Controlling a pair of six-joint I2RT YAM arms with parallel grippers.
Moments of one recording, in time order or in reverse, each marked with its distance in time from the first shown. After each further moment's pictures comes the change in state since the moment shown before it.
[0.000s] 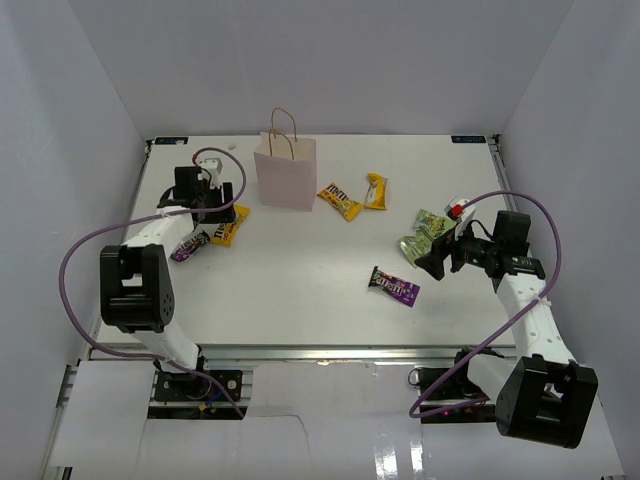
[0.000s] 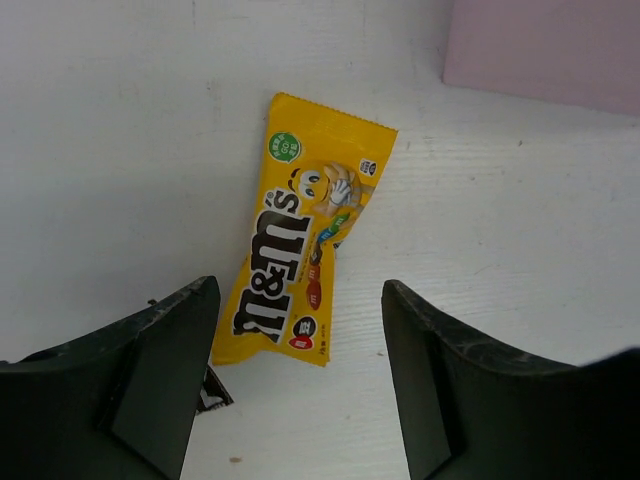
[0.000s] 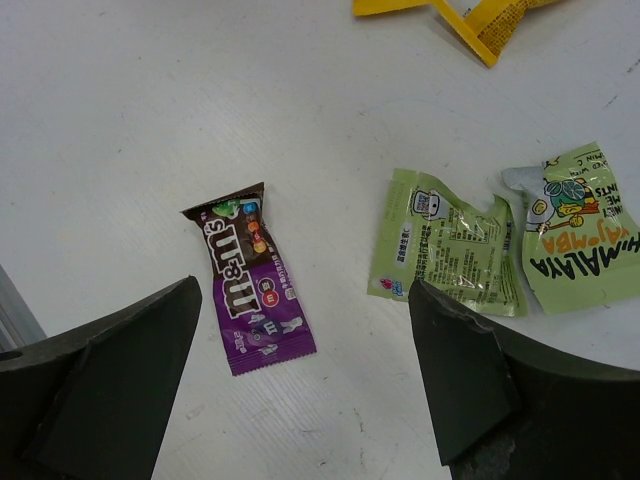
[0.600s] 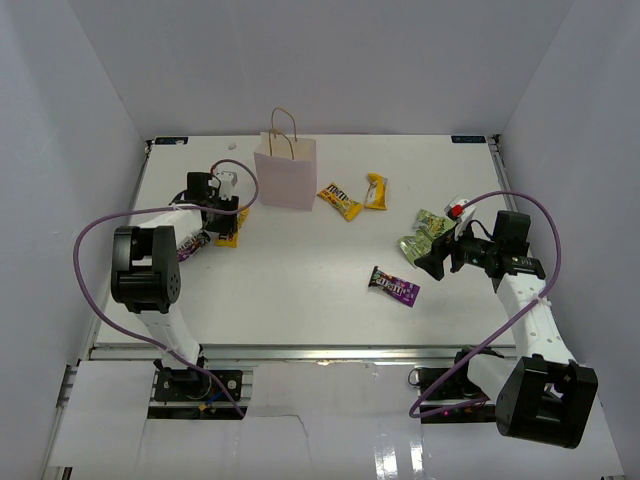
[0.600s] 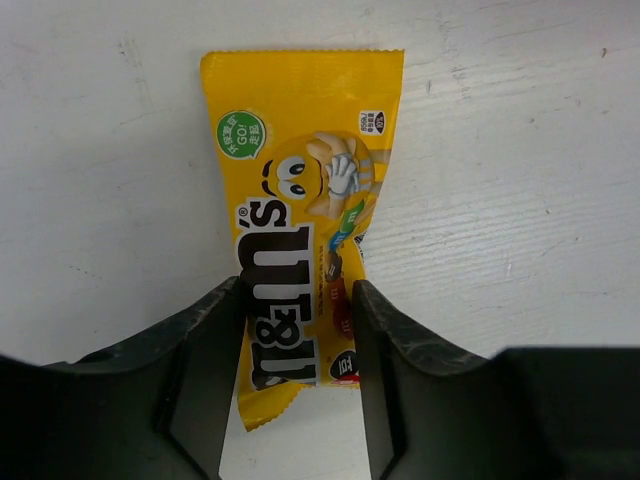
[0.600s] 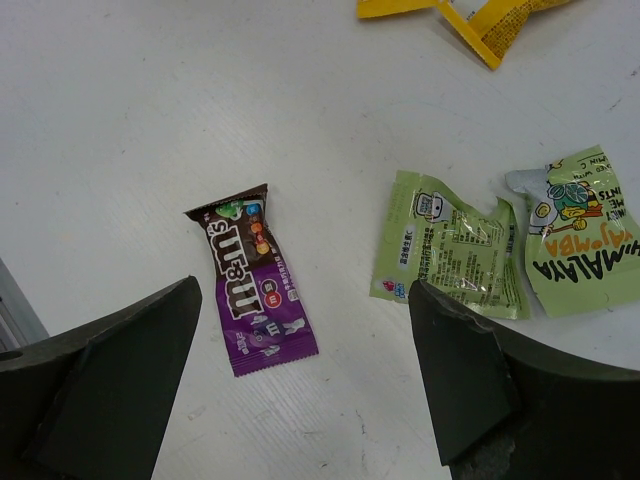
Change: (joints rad) left arm -0.018 0.172 0.027 0.001 0.040 0.194; right arm 0.001 0.000 0.000 0.000 -0.007 -0.001
